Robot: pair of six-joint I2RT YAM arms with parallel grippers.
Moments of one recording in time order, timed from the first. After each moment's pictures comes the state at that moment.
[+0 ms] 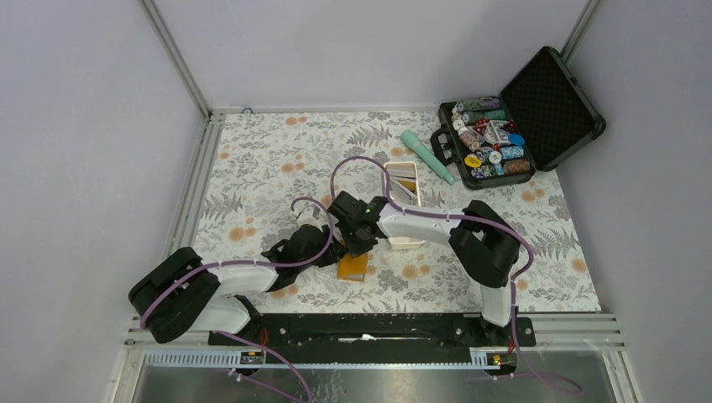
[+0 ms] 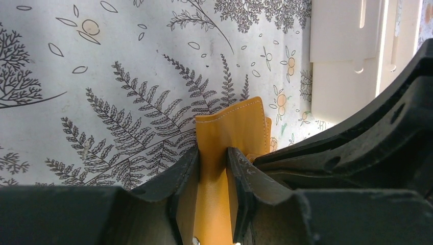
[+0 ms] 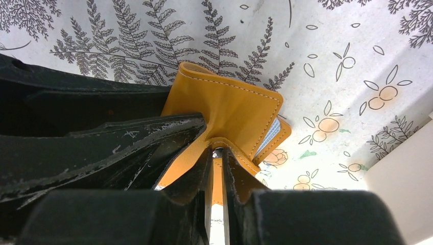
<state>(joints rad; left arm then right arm) -0.80 1.31 0.30 0.35 -0.10 -0.96 1.01 1.94 1.31 -0.60 0.03 0.55</state>
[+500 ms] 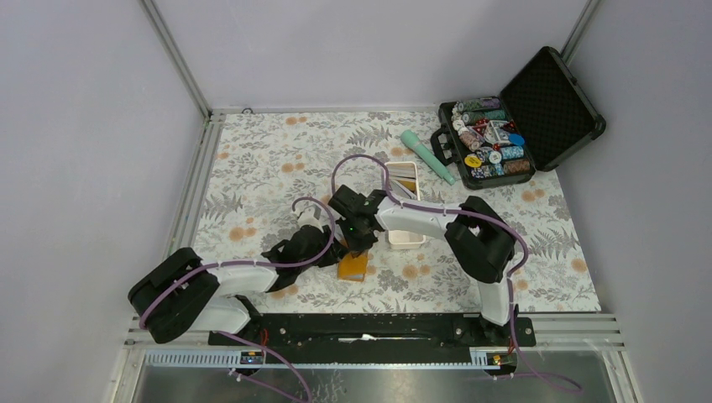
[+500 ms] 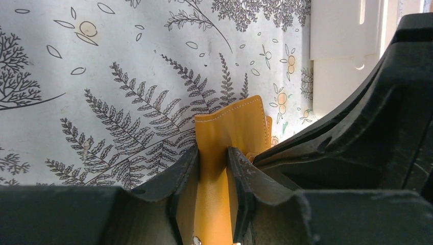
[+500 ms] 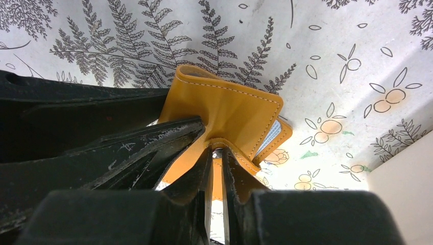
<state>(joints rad) -0.81 1.31 0.30 0.36 -0.11 -0.94 0.97 1.99 1.39 -0.68 -0.05 0.54</state>
